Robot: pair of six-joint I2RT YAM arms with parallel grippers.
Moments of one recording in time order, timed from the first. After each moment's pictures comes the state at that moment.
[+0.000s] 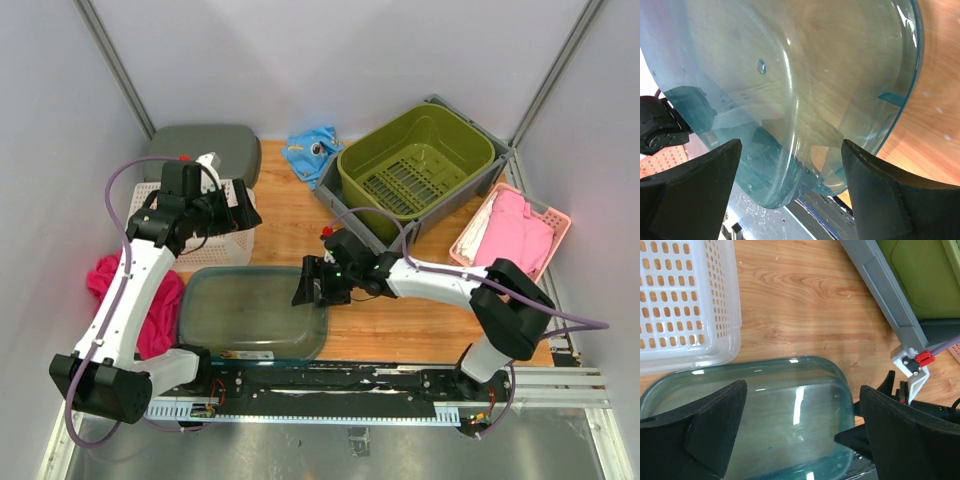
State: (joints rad) left arm -0.18 1.14 1.21 -0.80 0.18 -0.38; right arm 0.91 1.58 0.89 -0.13 -0.32 0.89
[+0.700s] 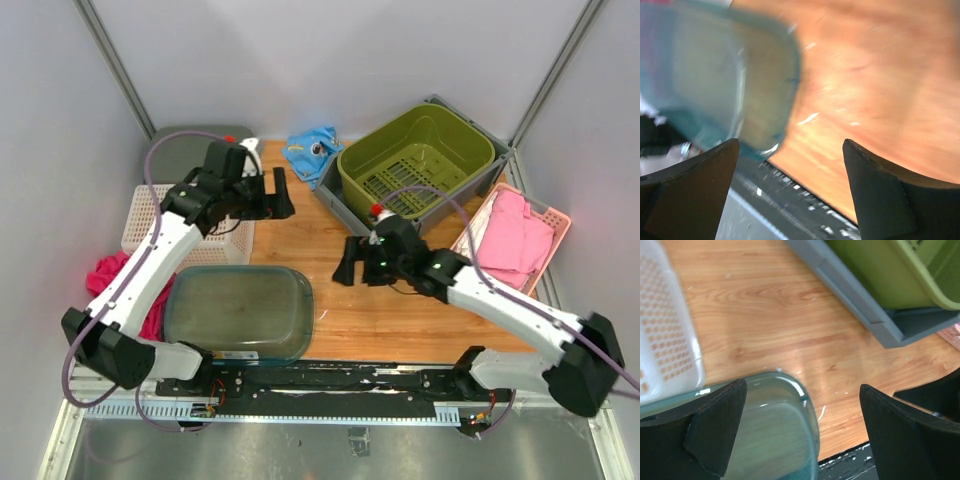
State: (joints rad) left arm -0.37 1.29 1.36 -0.79 0.11 -0.40; right arm 0.85 1.25 0.89 -0.37 -0.15 0.70
